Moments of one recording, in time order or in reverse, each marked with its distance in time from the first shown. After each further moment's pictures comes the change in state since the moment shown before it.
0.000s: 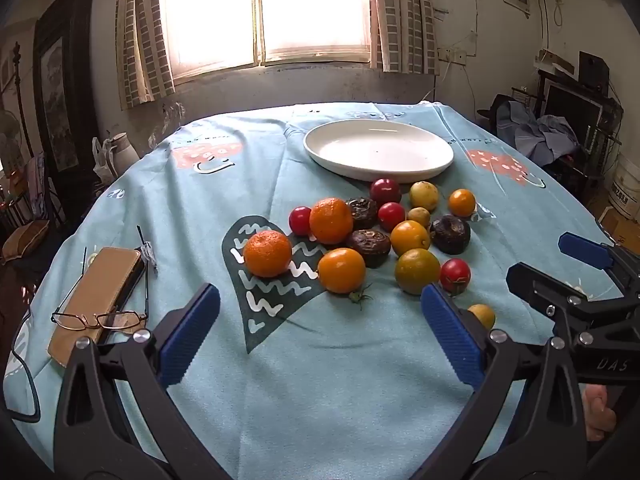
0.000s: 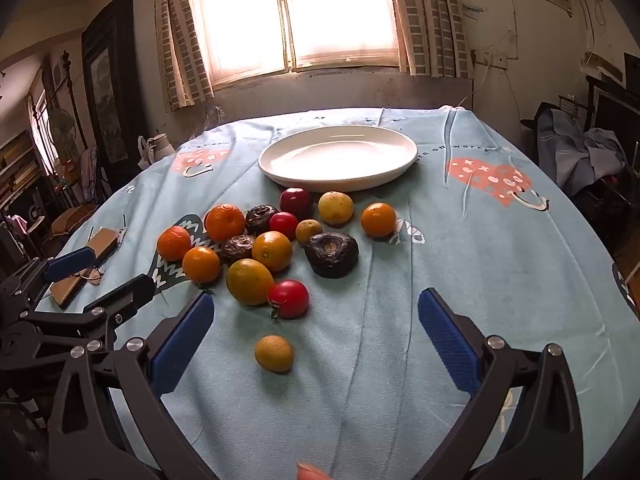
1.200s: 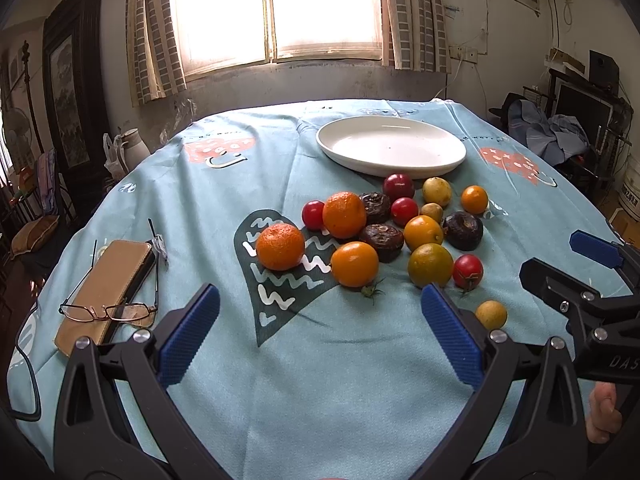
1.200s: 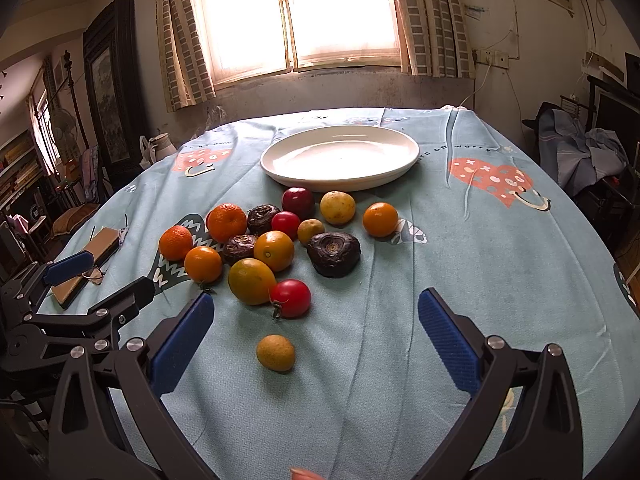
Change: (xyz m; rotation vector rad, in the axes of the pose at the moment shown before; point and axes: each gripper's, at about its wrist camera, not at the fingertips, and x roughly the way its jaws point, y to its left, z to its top) left arm 0.001 0.002 -0.006 -0.007 -0.001 0.044; right arm 0.001 0.000 0.000 0.000 0.000 0.002
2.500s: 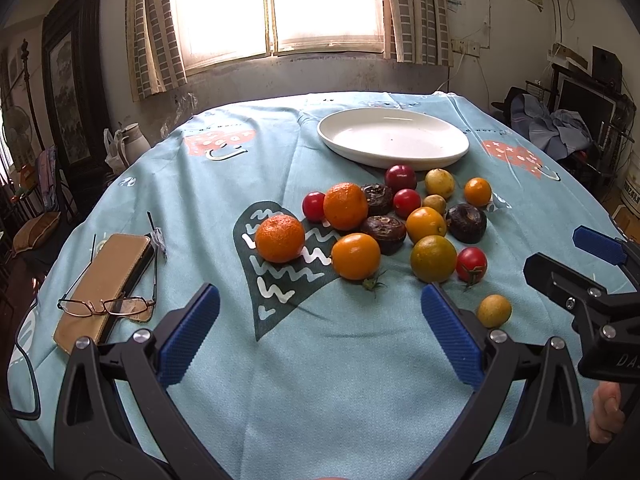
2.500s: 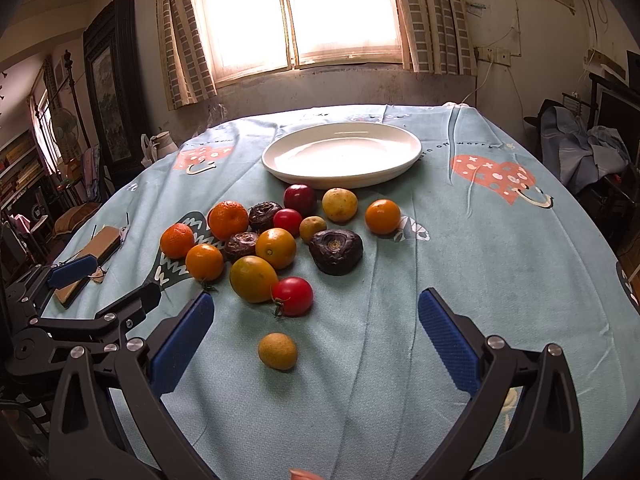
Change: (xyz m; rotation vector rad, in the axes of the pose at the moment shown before) left arm 0.004 0.001 -0.004 -0.001 0.023 0.004; right arm 0.002 0.000 0.000 0.002 0.002 0.001
